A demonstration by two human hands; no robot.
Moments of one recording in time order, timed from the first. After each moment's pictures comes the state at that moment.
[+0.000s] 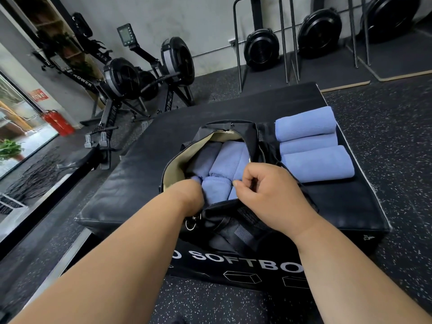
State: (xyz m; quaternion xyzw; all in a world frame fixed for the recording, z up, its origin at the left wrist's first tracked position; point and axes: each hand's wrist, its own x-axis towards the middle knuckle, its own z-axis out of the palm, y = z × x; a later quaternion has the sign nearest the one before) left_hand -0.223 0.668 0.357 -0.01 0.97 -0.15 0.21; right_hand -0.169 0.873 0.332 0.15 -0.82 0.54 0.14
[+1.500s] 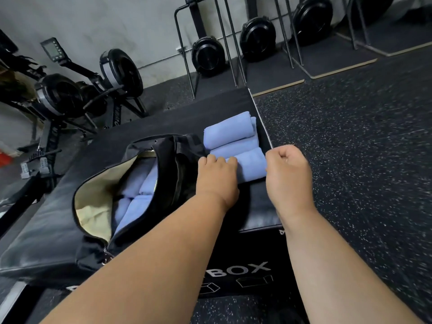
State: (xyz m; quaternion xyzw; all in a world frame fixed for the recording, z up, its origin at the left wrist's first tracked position) left_hand -0.249 0.895 0.304 0.18 0.97 -0.15 -0.05; right_hand -0.182 1.025 0.307 -0.24 -0.66 0.67 0.23
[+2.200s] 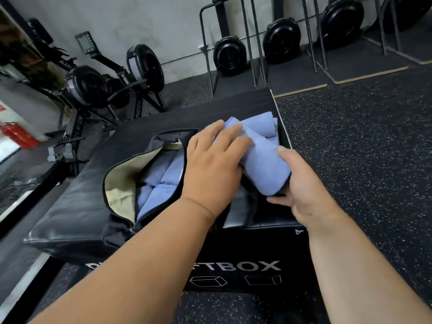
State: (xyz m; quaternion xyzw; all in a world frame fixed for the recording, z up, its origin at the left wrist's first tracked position) left_hand -0.204 0.850 0.360 0.30 0.86 0.06 -0.42; right_hand -0.171 1.018 0.318 -0.18 -0.56 0.81 -0.04
